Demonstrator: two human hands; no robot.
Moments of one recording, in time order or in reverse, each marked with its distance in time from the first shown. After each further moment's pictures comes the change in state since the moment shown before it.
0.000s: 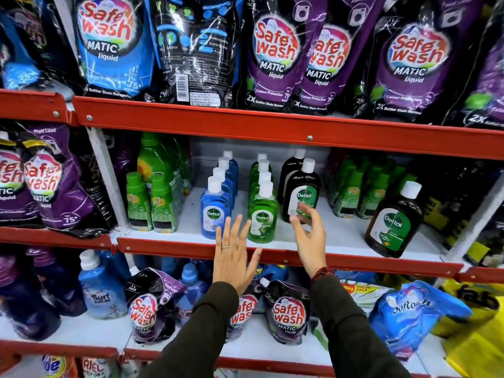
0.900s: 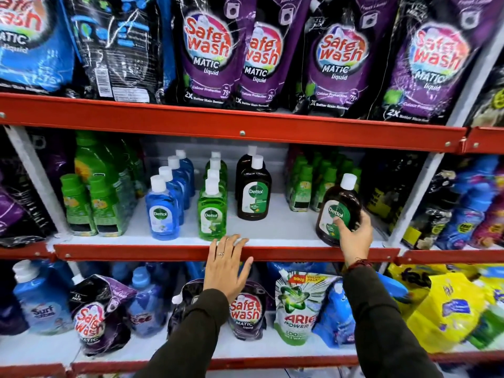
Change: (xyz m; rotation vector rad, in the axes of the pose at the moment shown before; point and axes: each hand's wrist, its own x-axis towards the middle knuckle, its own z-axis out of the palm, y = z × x) left_hand -0.007 0.087 0.043 -0.089 -0.067 0.079; right_hand 0.038 0.007 -0.194 -0.187 0.408 0.195
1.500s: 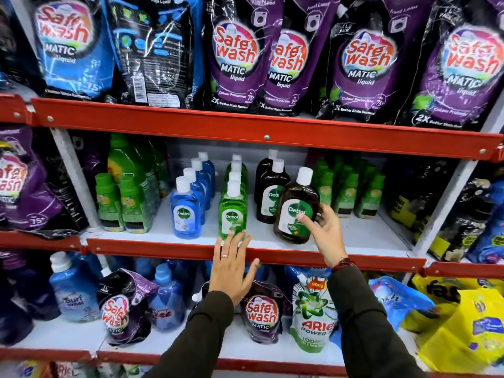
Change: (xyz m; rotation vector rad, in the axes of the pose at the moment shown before) left_hand -0.008 -0.018 -0.026 0.012 0.031 -0.048; right_hand -0.038 -0.026 0.075 0.182 -0.506 -0.057
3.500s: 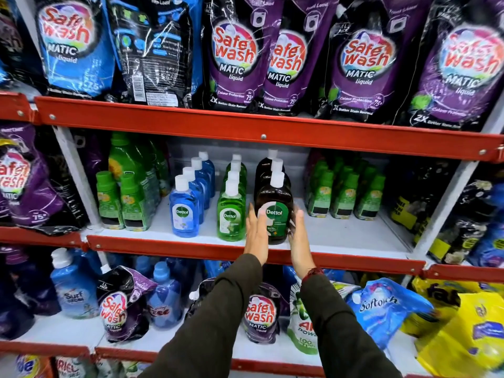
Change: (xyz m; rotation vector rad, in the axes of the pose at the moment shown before) left_hand 0.083 0.077 -0.017 -1.117 -0.062 -0.585; right_hand -0.024 0.010 0.055 0.288 -0.073 0.151
